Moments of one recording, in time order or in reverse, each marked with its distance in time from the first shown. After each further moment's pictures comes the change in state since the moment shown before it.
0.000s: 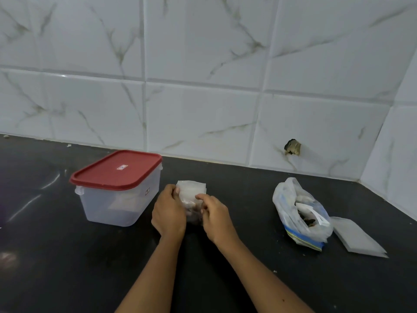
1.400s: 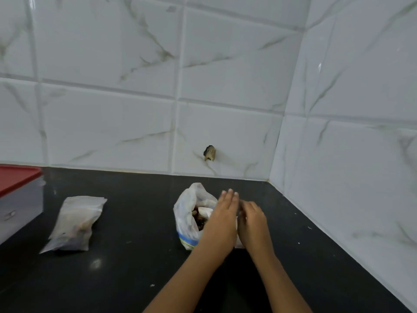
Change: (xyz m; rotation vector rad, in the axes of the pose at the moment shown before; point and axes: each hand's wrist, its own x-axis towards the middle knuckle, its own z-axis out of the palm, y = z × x) left_hand -0.177 0.171 0.138 0.263 -0.738 0.907; right_hand -0.076 0.137 -0.227 -0.348 0.450 0.227
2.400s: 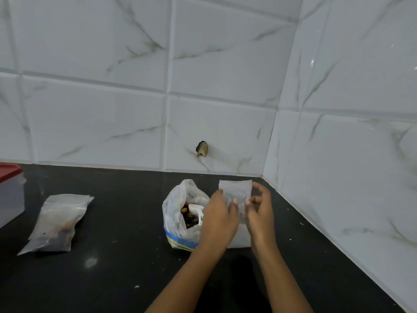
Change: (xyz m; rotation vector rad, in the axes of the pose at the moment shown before) left_hand -0.006 0.031 -0.008 -0.630 0.196 -0.278; right_hand 0.007 0.004 -0.021 0.620 0.160 0.337
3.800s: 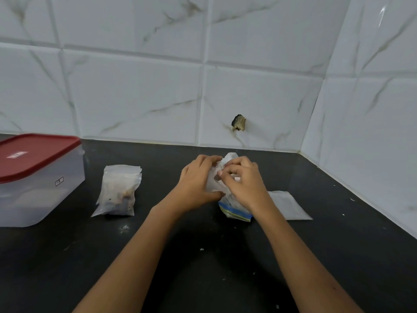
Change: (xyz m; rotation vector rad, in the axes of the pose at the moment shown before) left_hand 0.016 -0.089 -0.134 0.382 -0.170 0.252; right_hand -0.046 -0.042 0.099 -0.463 -0.447 -0.262
